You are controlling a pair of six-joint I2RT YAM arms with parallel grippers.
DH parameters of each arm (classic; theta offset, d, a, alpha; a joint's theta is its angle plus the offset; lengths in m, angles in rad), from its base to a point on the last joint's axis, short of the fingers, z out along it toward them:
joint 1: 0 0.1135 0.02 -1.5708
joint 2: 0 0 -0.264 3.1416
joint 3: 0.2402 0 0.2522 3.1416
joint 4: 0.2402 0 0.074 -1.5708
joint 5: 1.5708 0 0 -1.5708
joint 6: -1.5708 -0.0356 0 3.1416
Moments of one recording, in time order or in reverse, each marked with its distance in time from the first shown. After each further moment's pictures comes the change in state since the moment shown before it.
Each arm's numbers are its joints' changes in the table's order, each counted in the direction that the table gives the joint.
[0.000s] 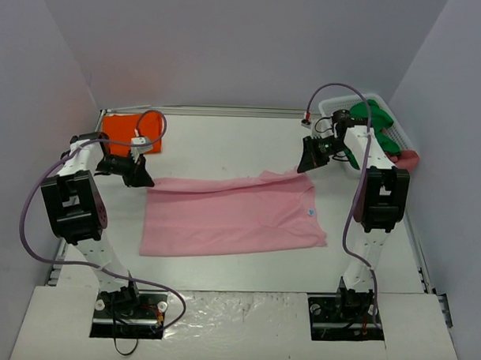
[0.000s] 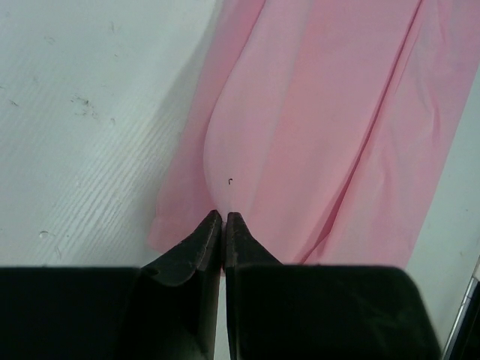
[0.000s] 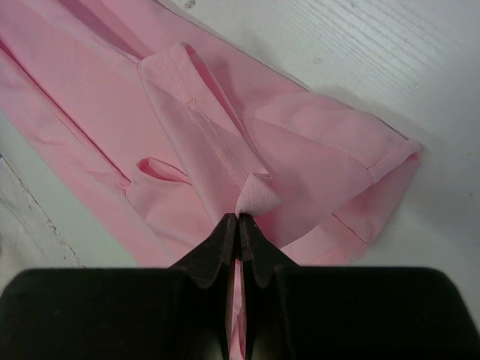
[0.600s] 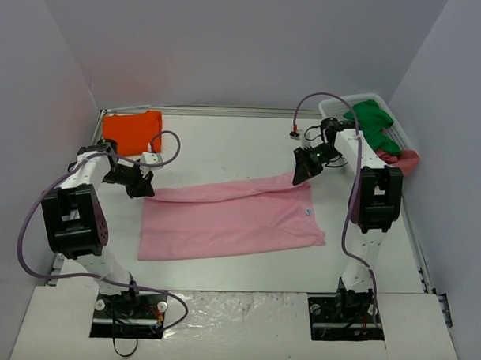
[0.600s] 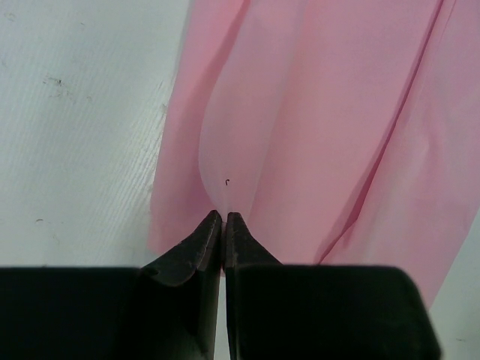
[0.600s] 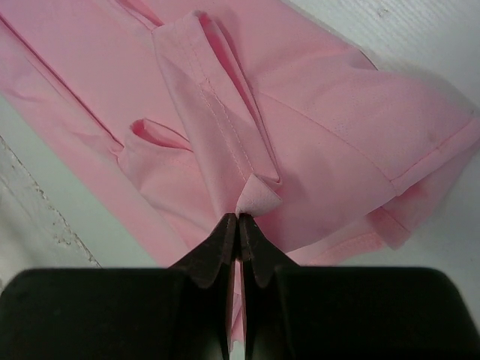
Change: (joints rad) left arm -0.061 -0.165 -0.208 -0.136 -0.171 -0.078; right arm 0.054 -0.002 -0.067 0.063 0.048 0.087
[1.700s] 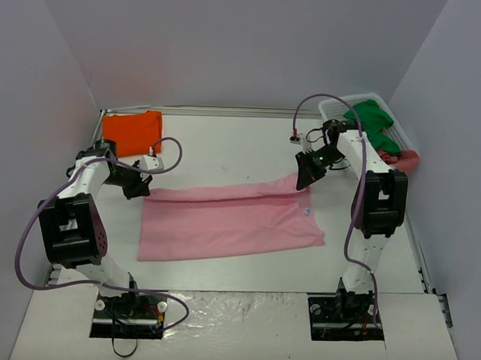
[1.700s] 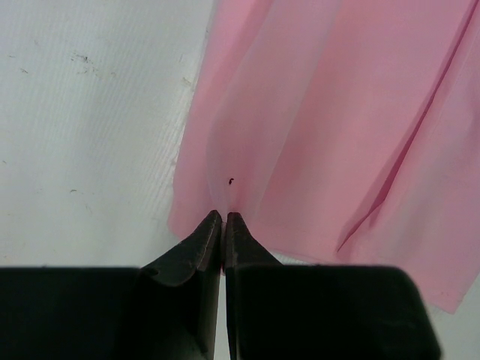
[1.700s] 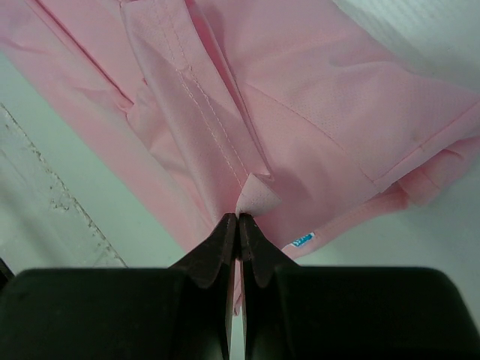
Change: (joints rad) left arm -0.011 -0.088 -0.065 -0.074 -0.111 -0.030; right arm 0.005 -0.072 -0.039 0.084 0.035 0.089
